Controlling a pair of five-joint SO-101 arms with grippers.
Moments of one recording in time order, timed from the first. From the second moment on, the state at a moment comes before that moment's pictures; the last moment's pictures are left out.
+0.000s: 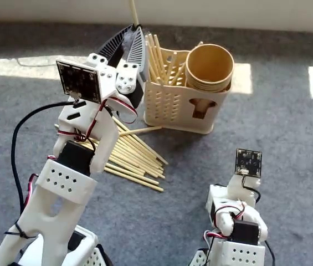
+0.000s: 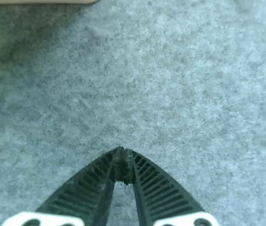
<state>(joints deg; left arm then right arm) 17.2 -40.5 38.5 -0.7 9.9 3.3 -104.5 96.0 70.5 1.9</state>
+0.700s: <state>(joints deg) 17.6 -33.5 38.4 -10.5 7.0 3.3 -104.5 96.0 70.5 1.9</state>
